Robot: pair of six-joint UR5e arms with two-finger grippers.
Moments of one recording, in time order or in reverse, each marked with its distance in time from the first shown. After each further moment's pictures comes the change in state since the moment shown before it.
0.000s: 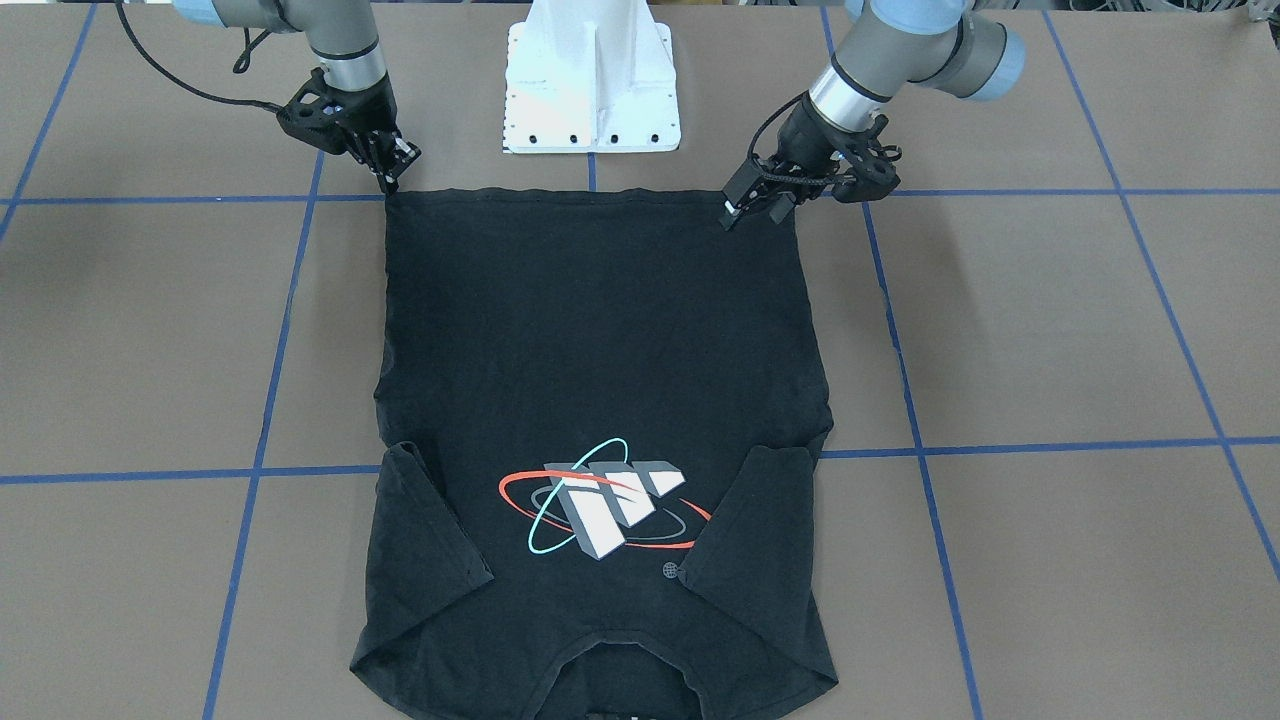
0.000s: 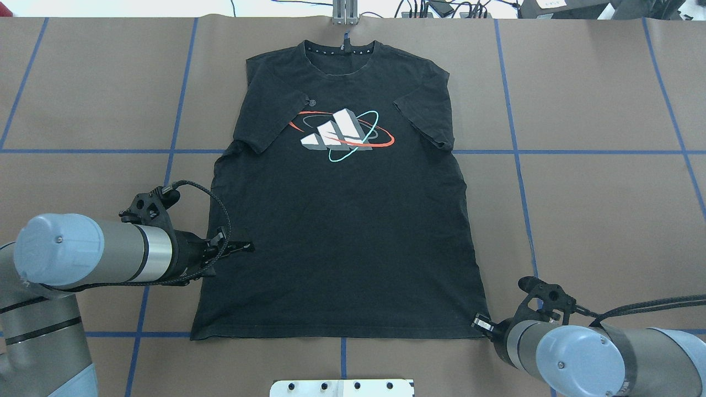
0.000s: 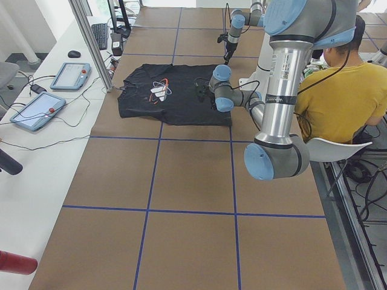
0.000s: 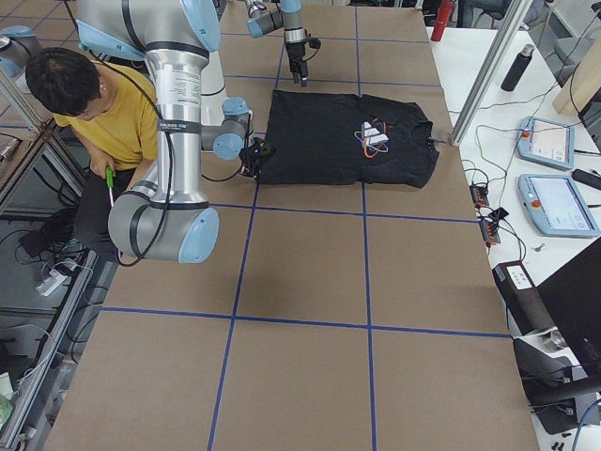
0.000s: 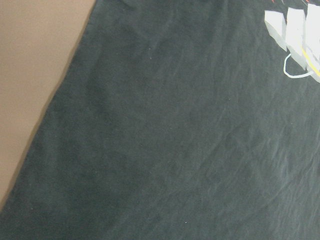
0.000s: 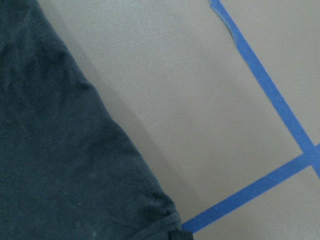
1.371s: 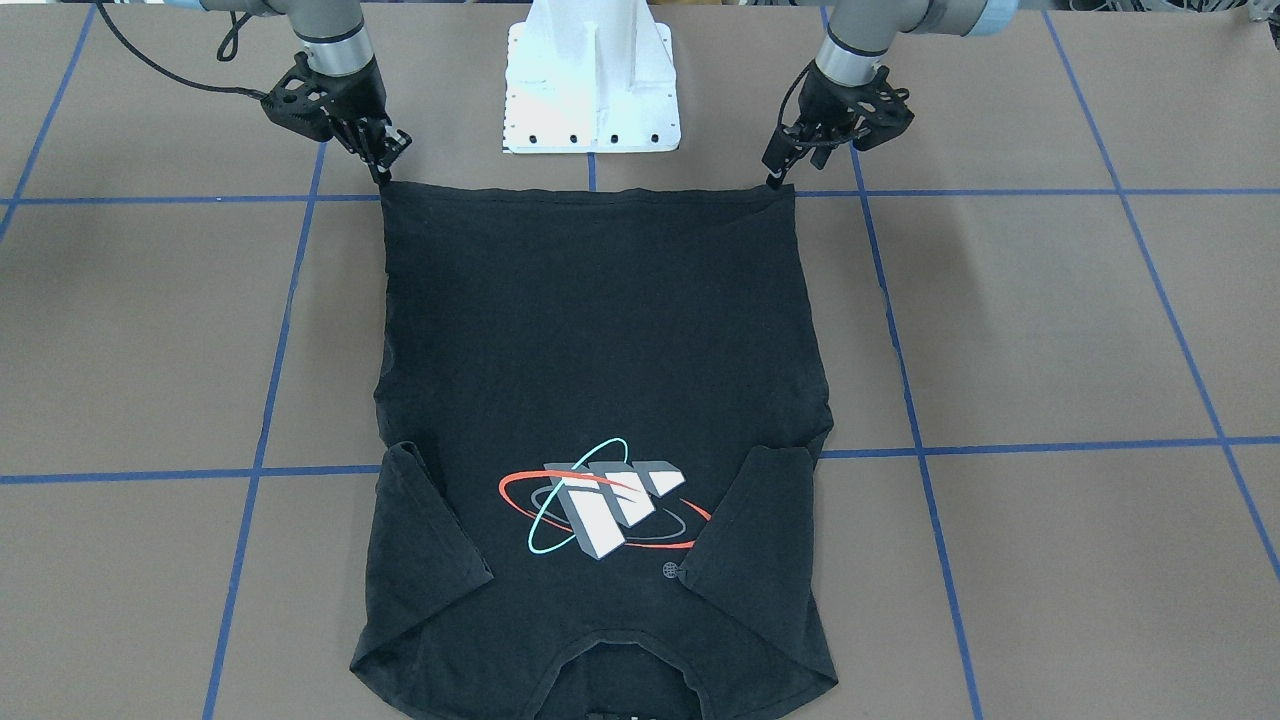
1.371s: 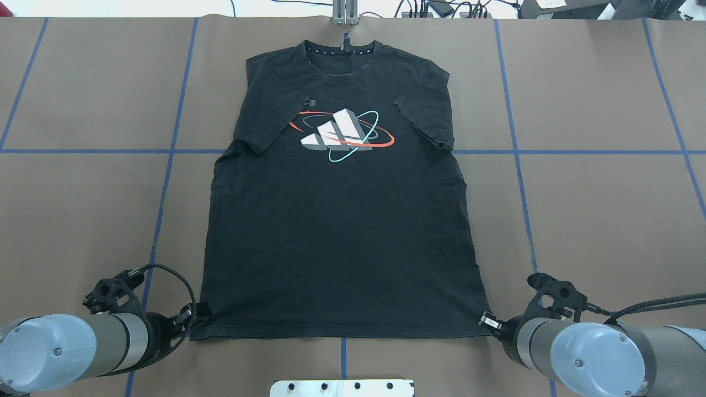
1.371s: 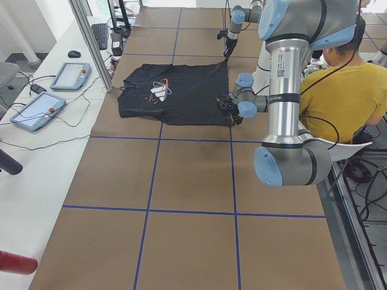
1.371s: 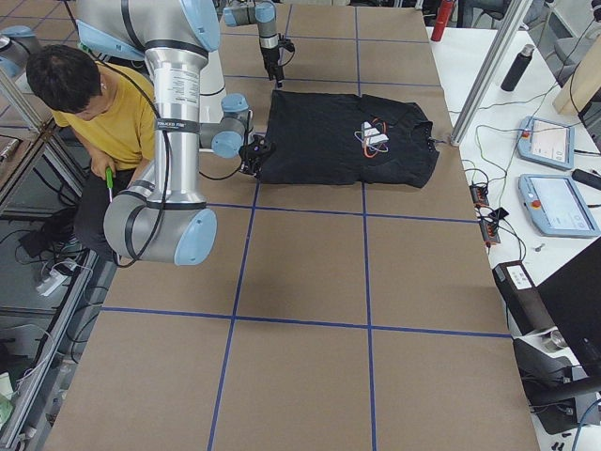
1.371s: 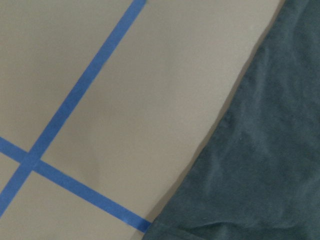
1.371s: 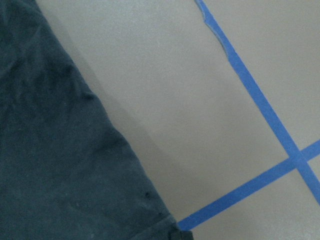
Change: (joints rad) left arm 0.261 0.207 -0.101 0.111 0.209 -0.222; right arm 0.009 -0.027 0.038 -0.001 0.008 -0.004
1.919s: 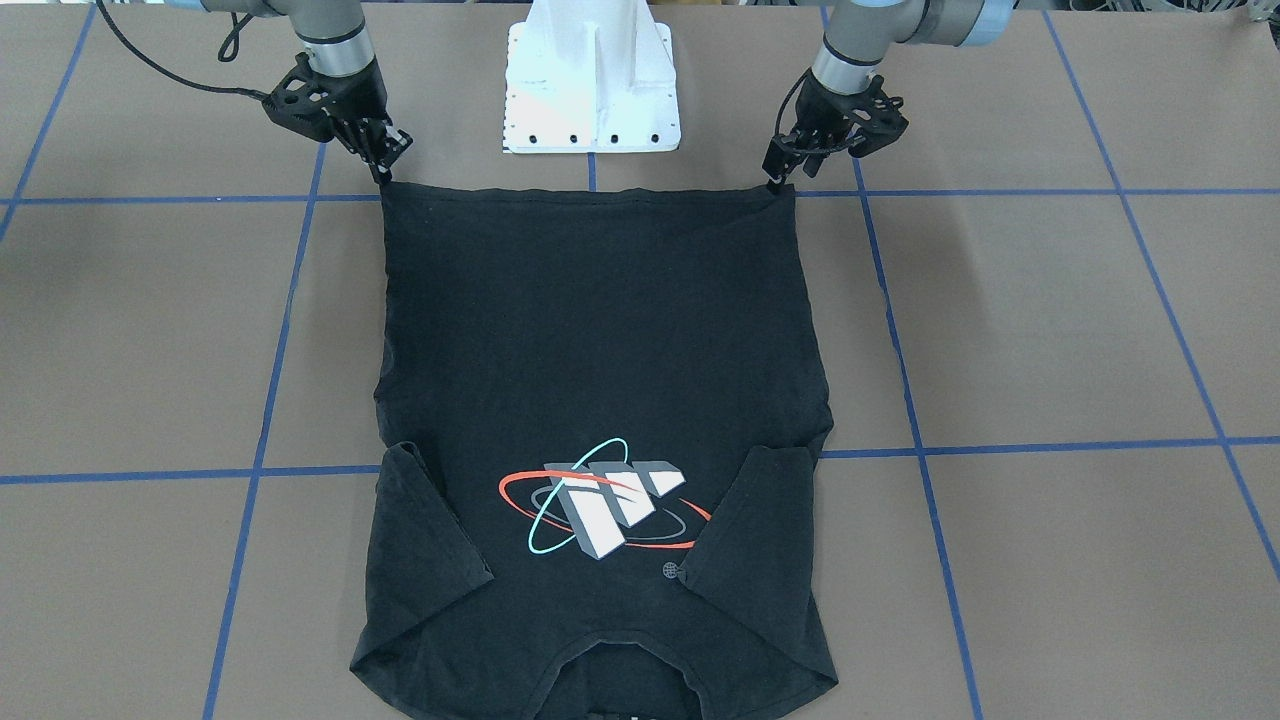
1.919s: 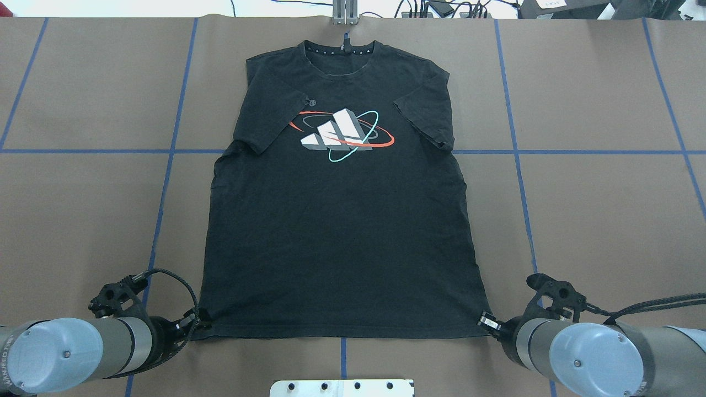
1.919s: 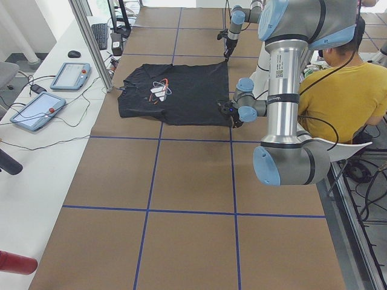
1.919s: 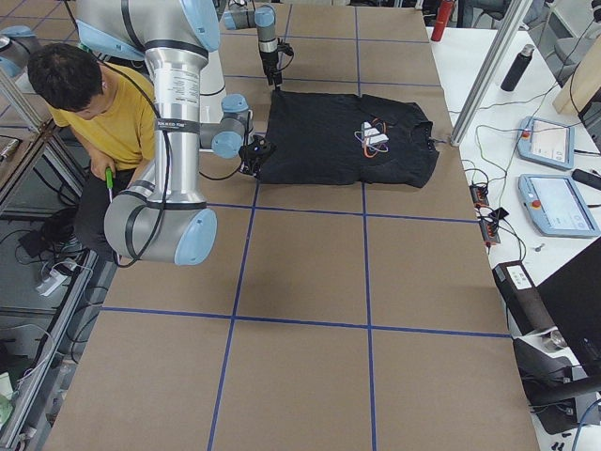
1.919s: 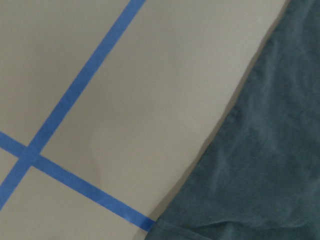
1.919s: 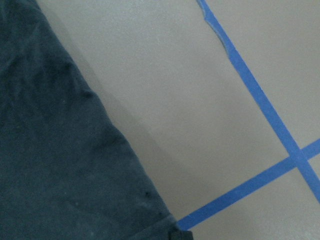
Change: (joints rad) left arm 0.010 -0.006 0.033 -0.018 0.000 -0.007; right arm -0.001 0.001 -0.002 0.000 0.001 -0.001
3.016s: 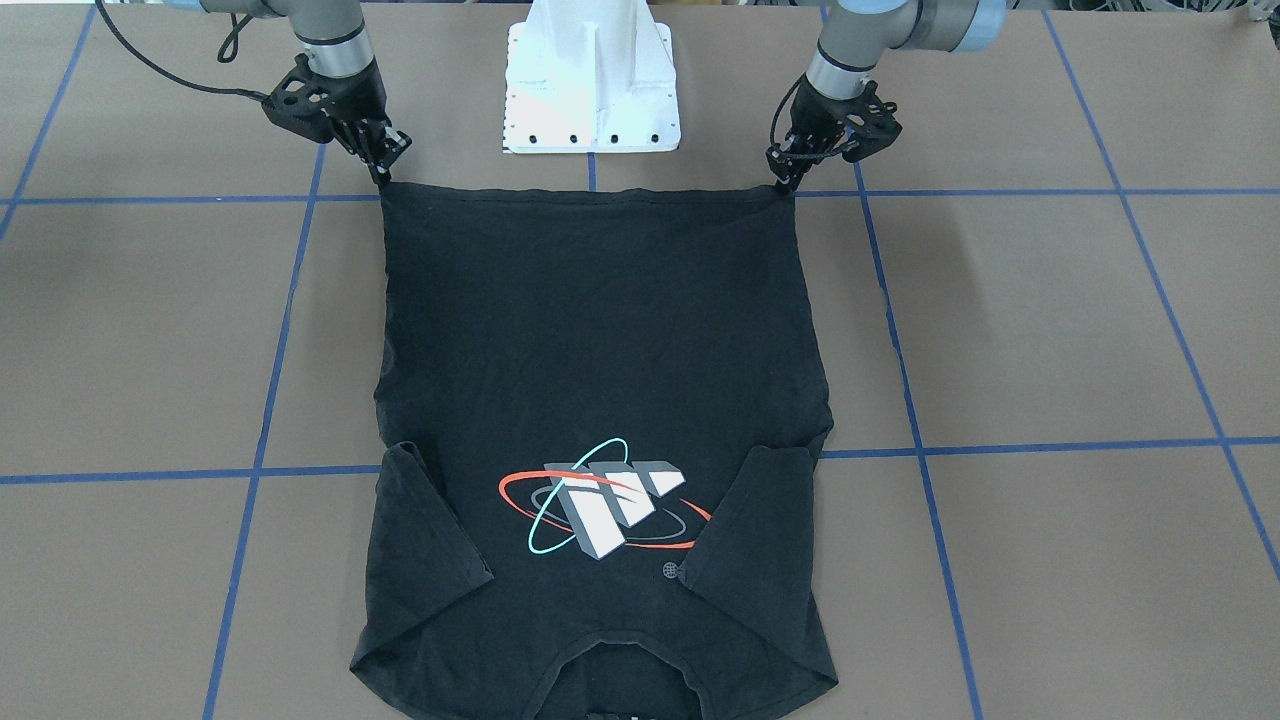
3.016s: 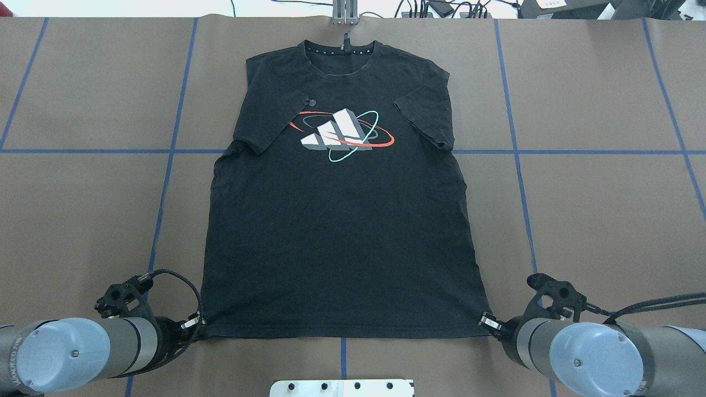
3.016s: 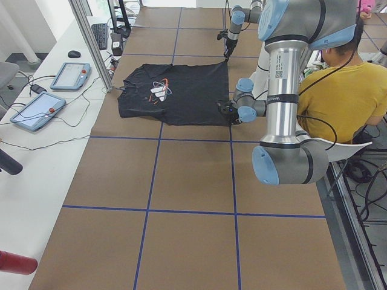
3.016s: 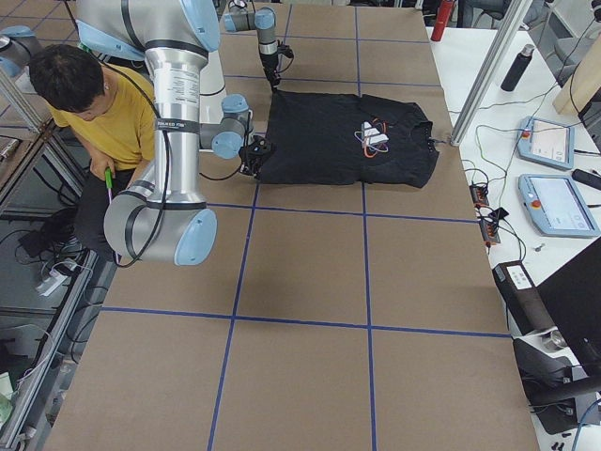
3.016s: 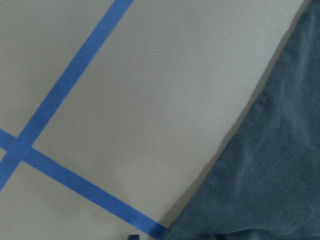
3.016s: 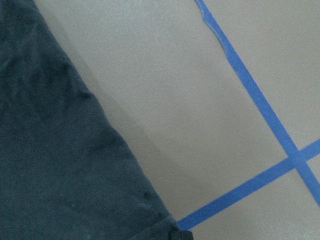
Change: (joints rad) left arm -0.001 -0.015 0.005 0.001 -0.004 0.005; right arm 0.001 -0.001 -0.001 0.000 0.003 -0.001
